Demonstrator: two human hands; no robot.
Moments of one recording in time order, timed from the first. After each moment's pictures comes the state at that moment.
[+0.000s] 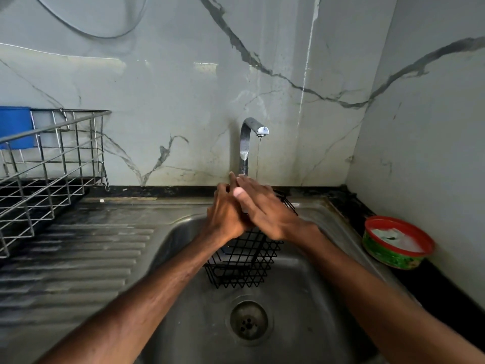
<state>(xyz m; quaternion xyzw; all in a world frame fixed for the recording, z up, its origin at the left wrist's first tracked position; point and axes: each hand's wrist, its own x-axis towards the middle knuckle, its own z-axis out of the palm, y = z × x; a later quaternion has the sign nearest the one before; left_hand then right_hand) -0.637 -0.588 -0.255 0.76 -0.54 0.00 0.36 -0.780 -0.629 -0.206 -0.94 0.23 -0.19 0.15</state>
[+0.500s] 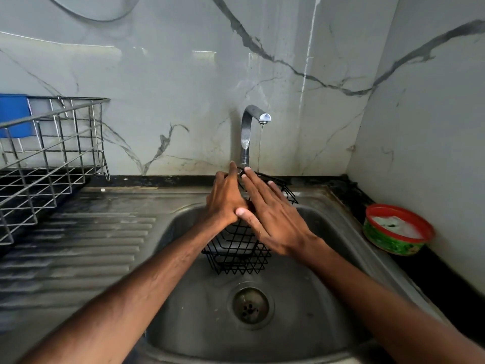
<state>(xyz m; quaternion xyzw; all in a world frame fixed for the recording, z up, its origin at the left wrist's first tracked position) -0.643 -0.590 -0.233 0.78 -0.53 -0.01 0.35 -0.799 -0.616 -0.243 -0.95 0.20 -0.25 -0.01</state>
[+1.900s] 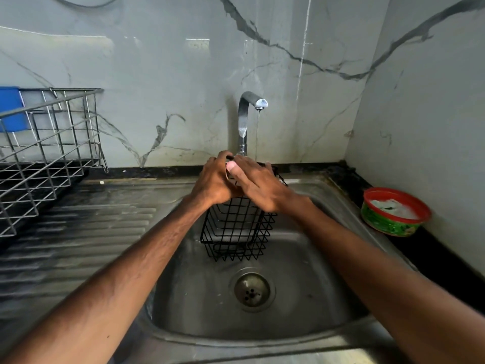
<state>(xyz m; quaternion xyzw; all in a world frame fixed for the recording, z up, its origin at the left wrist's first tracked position) -0.611 -0.582 -0.226 0.74 -0.57 -0.05 0.37 -0.765 -0.626 -0.211 -0.94 0.23 -0.21 0.15</state>
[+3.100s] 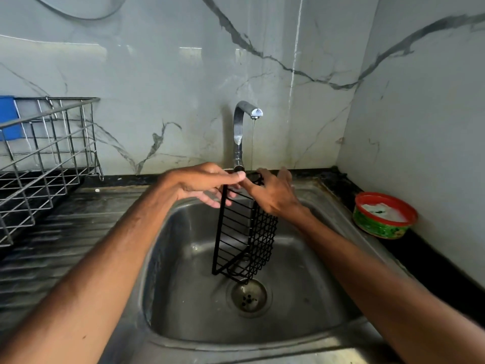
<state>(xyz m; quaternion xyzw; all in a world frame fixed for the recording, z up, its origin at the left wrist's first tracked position) -0.601 -0.547 -0.165 0.66 -0.56 -0.42 0.29 -0.776 -0.645 -0.223 -0.83 0.47 -0.23 0.18</state>
